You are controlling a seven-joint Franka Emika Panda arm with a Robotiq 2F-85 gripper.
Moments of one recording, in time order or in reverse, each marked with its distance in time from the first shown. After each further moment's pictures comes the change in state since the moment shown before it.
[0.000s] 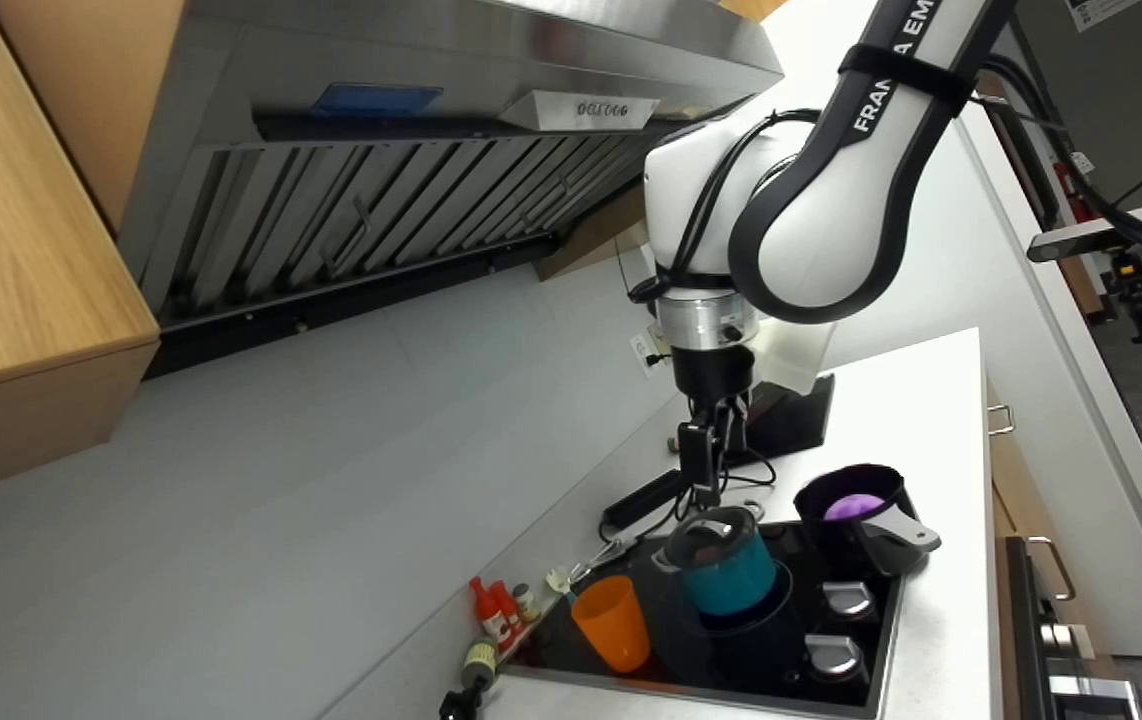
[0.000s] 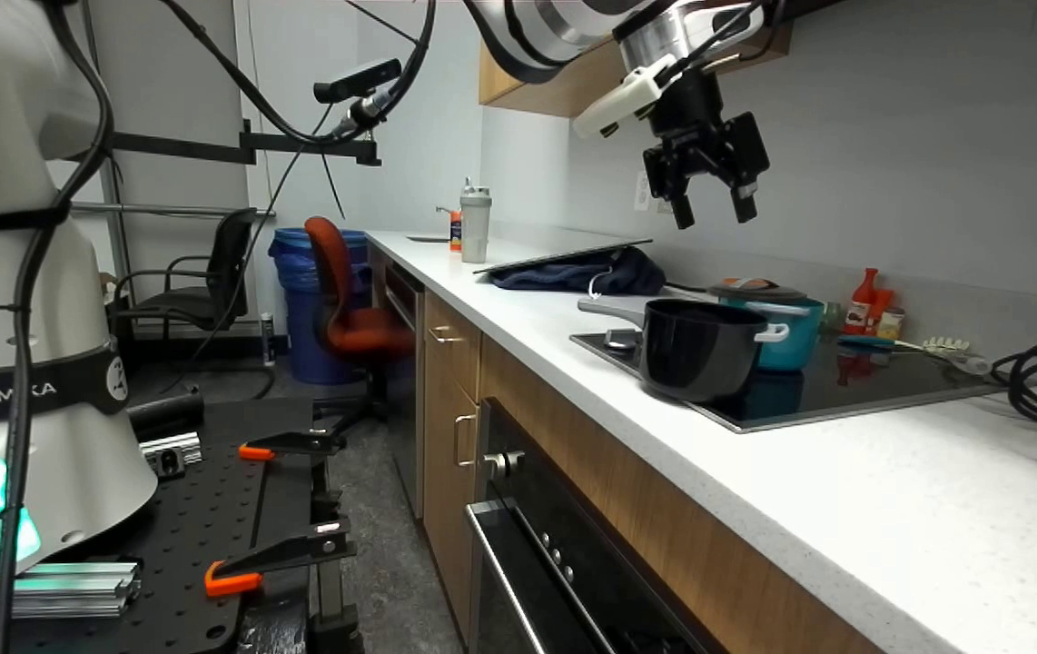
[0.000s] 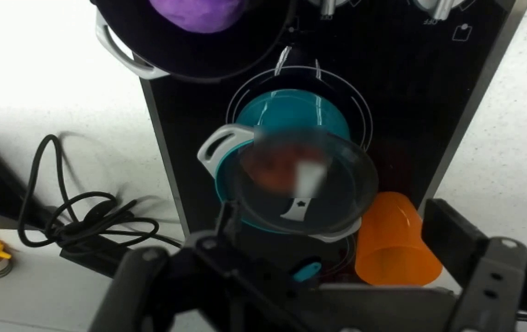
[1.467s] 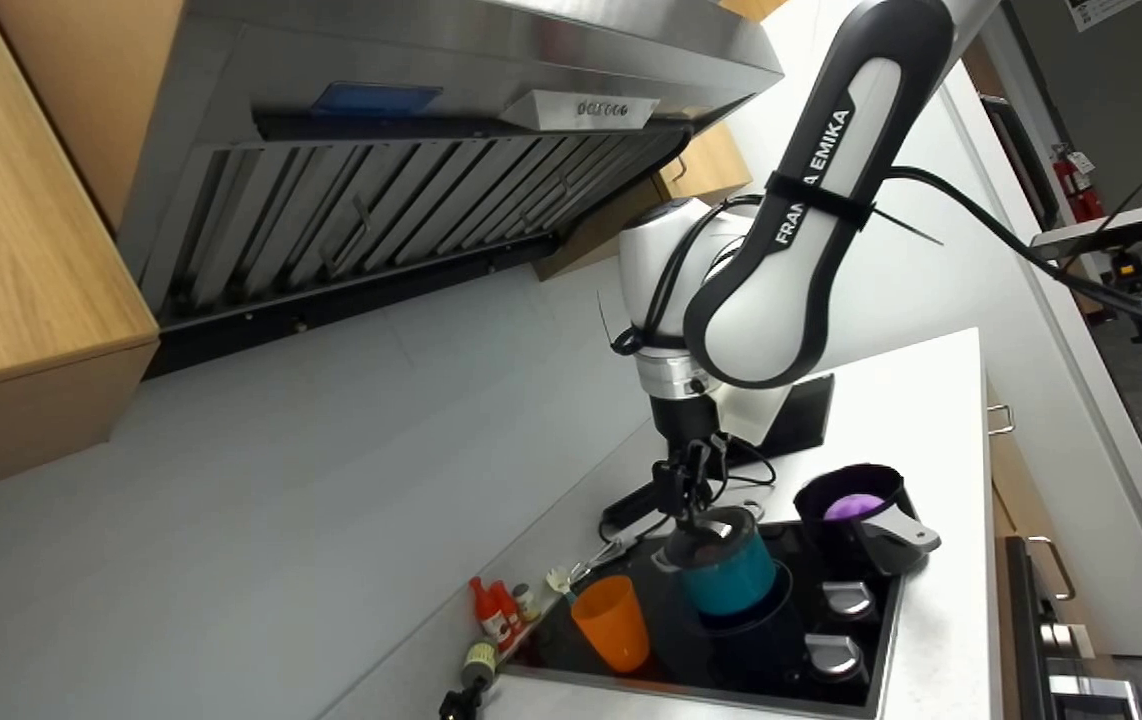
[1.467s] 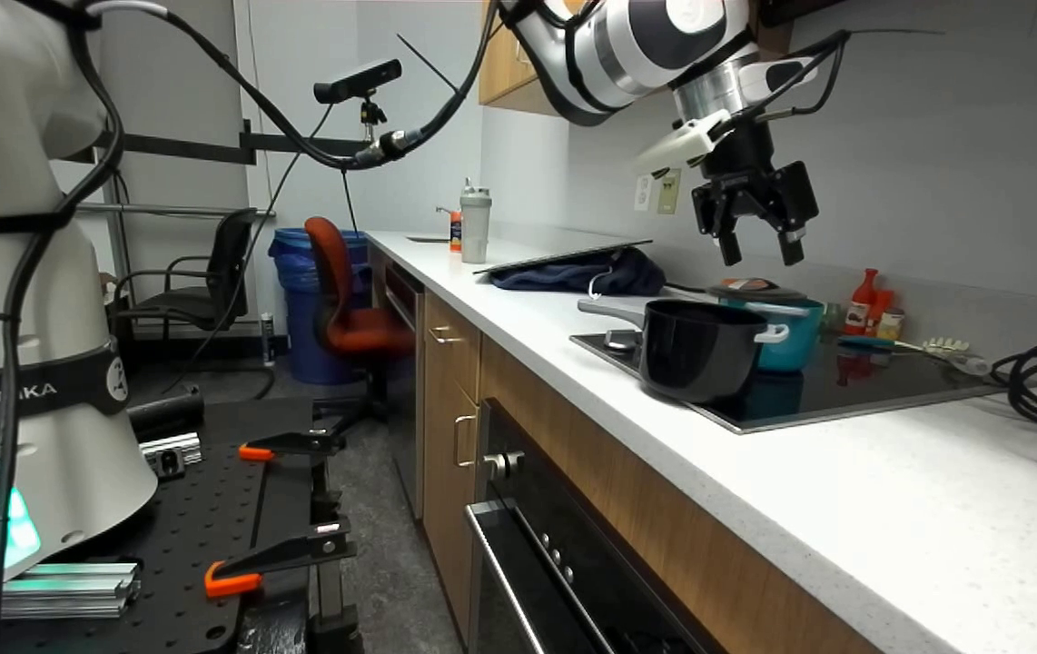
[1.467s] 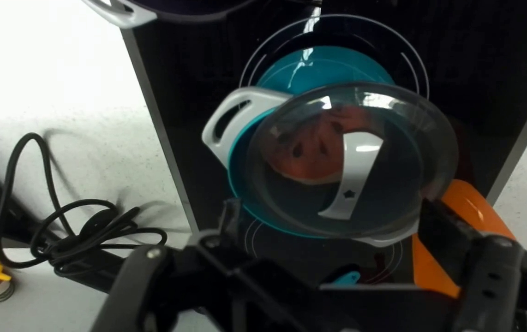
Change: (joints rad) arm 0.041 0.219 -0.072 0.201 0.003 0.002 0.045
